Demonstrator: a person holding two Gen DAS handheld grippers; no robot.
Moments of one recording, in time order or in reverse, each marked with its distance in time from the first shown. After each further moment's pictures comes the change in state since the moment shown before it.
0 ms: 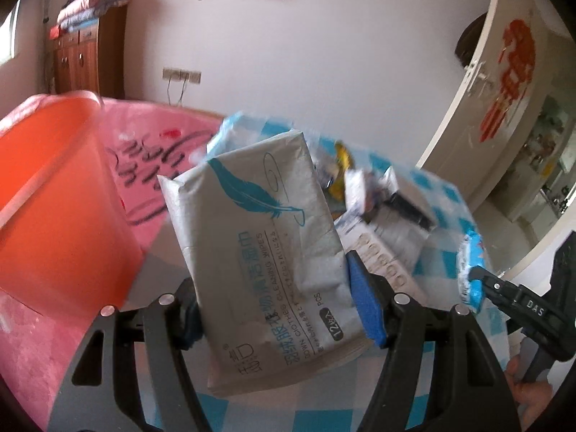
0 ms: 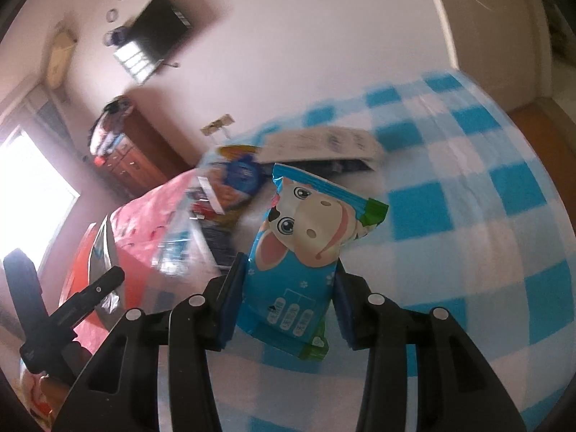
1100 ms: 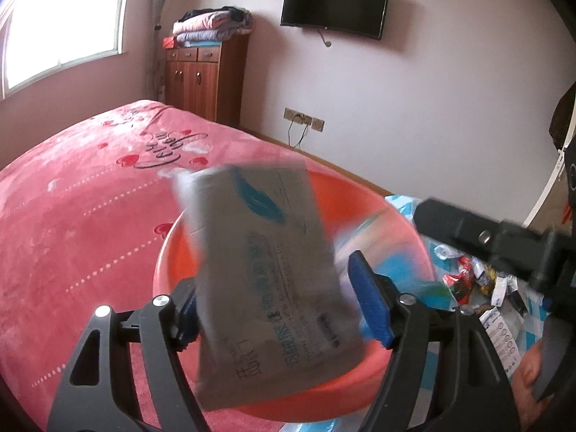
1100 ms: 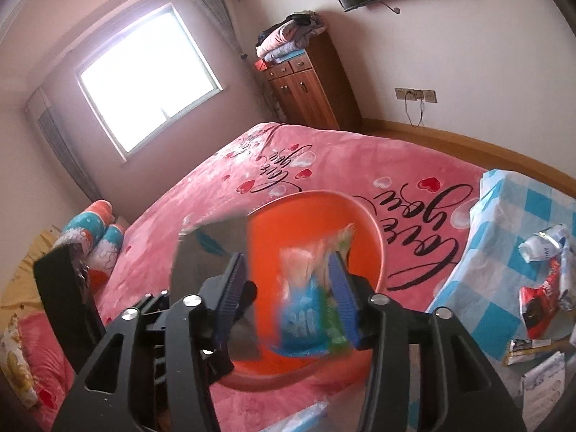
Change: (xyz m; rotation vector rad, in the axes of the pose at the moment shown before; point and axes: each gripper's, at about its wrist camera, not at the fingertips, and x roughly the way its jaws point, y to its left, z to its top) left arm -0.084 0.184 0.043 -0.211 -0.167 0.366; right arm 0.124 0.369 0.001 -0.501 0.213 0.484
